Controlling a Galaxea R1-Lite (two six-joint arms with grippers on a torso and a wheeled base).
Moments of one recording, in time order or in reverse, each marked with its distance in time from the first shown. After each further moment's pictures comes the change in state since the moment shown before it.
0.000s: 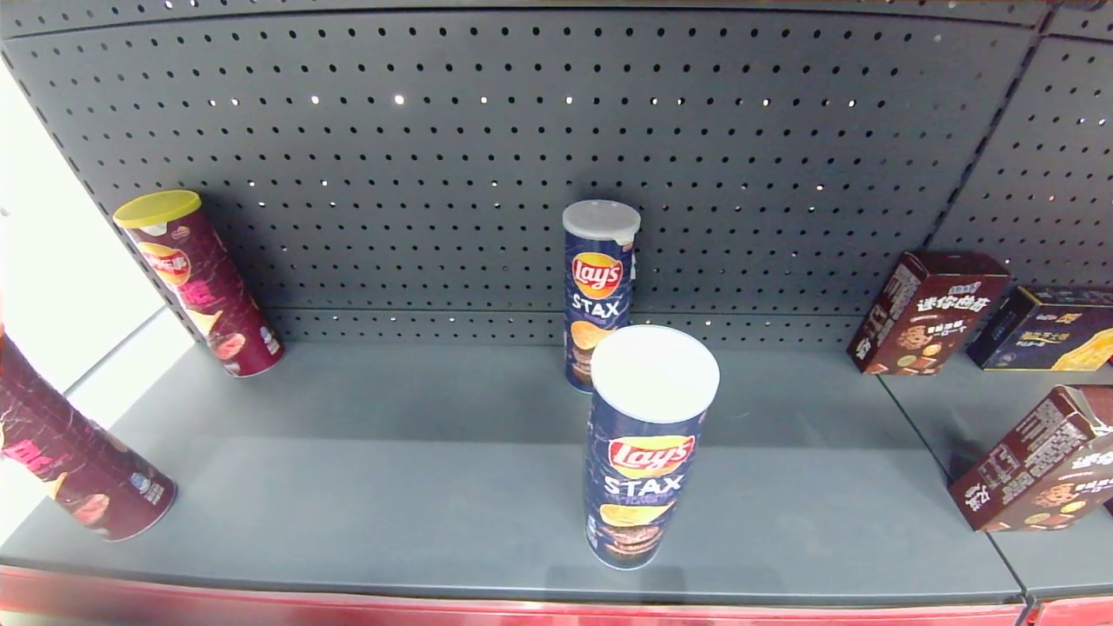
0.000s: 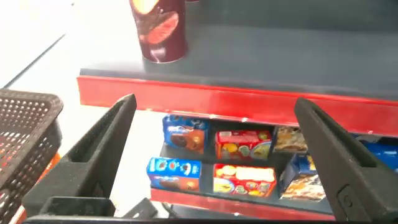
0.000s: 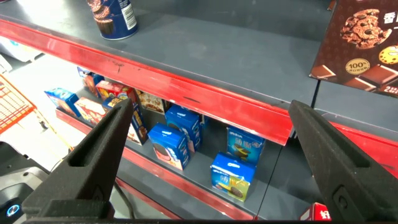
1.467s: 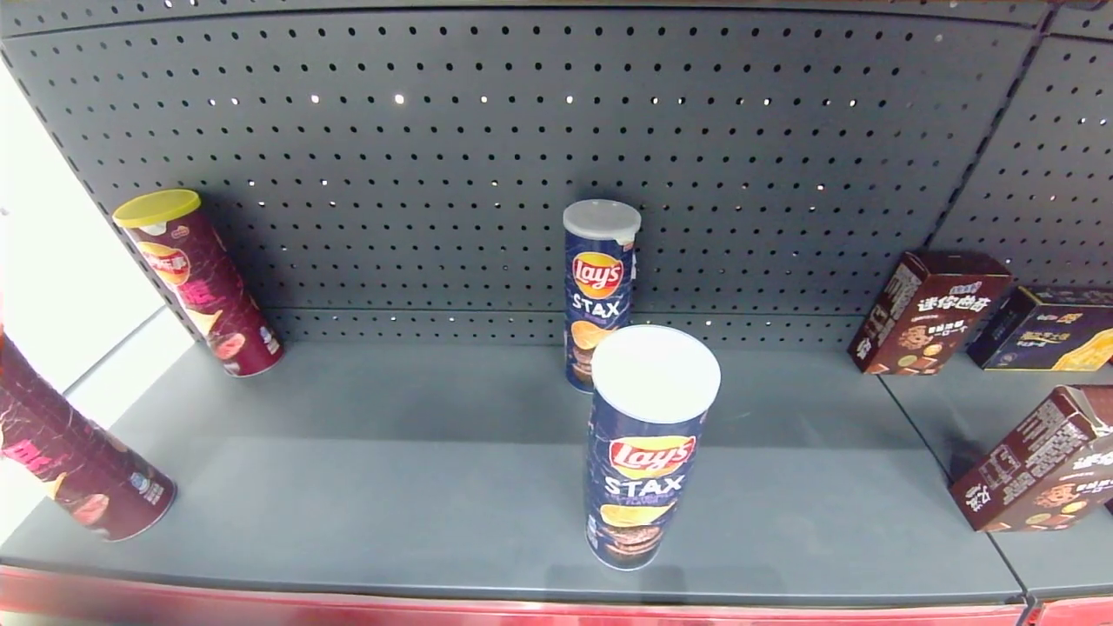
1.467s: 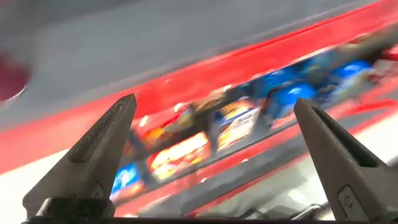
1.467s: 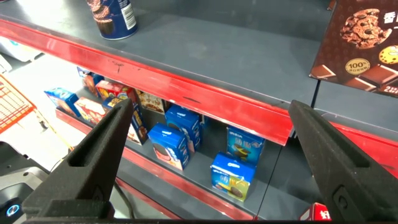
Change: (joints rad) left arm -0.276 0.256 0.000 -0.077 -0.210 0.089; right arm 0.000 0.000 0.000 0.000 0.000 0.000
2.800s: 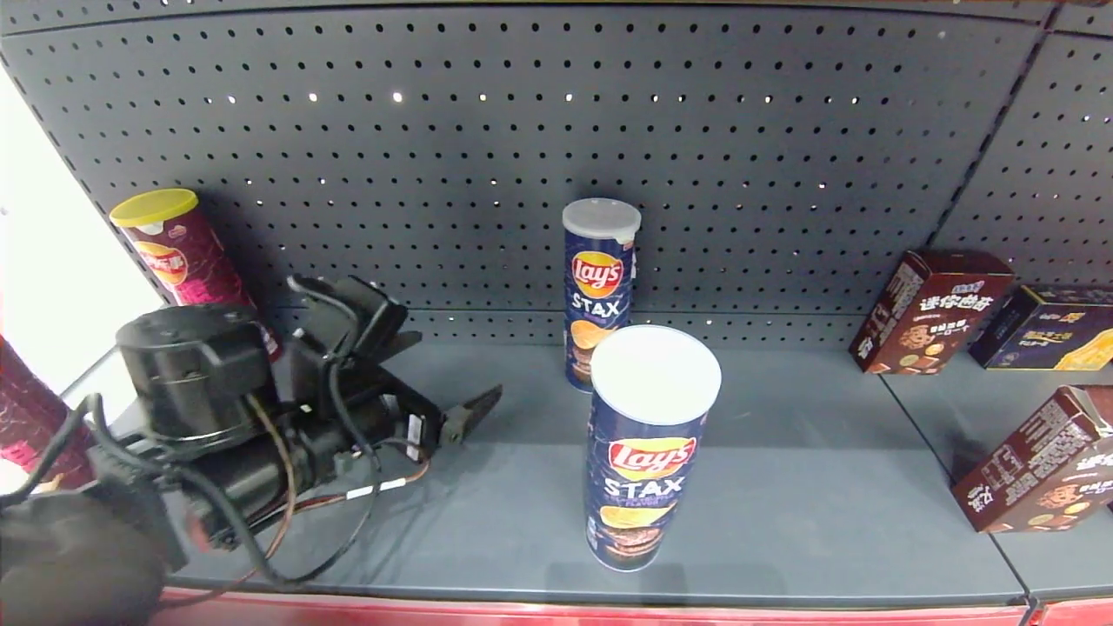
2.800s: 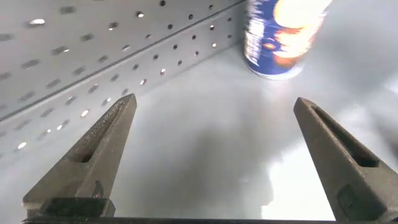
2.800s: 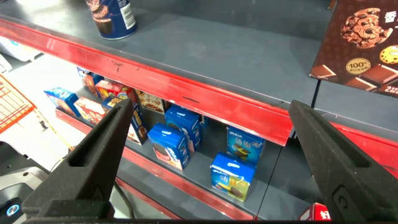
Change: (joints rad) left arm -0.148 1.363 -0.533 -0.866 0.010 0.106; right arm 0.000 0.000 0.000 0.000 0.000 0.000
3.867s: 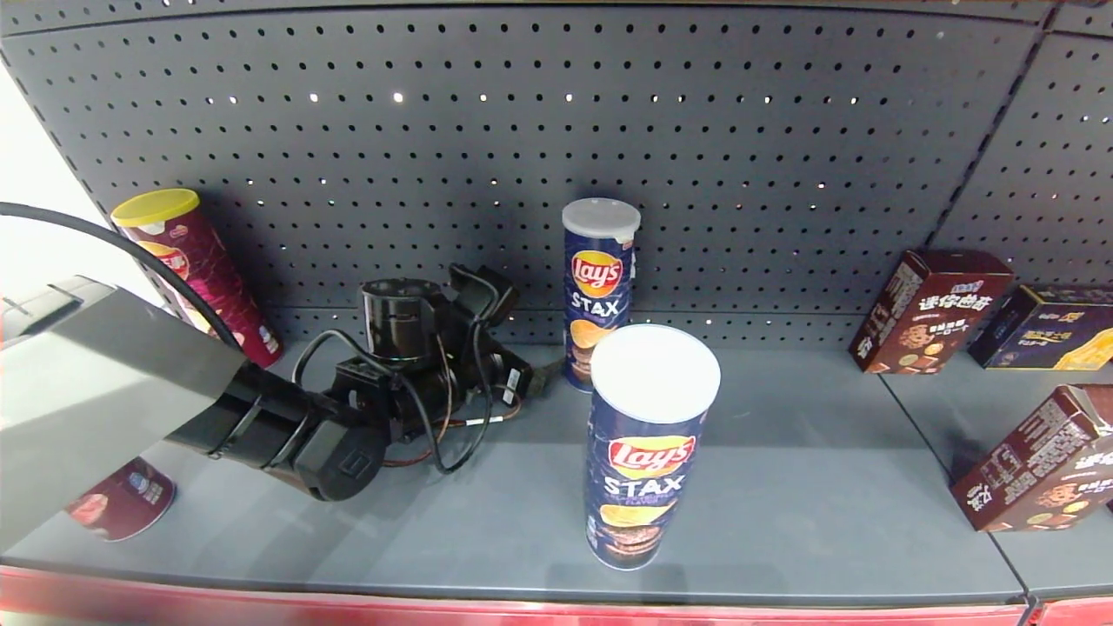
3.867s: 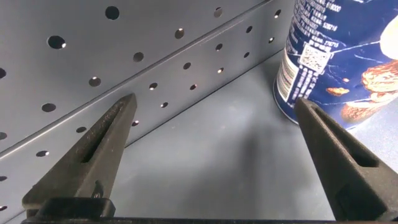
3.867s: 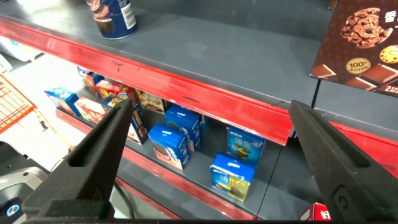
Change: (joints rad) left arm 0.007 0.459 -0.487 0.087 -0.002 0.043; right arm 0.000 0.000 0.000 0.000 0.000 0.000
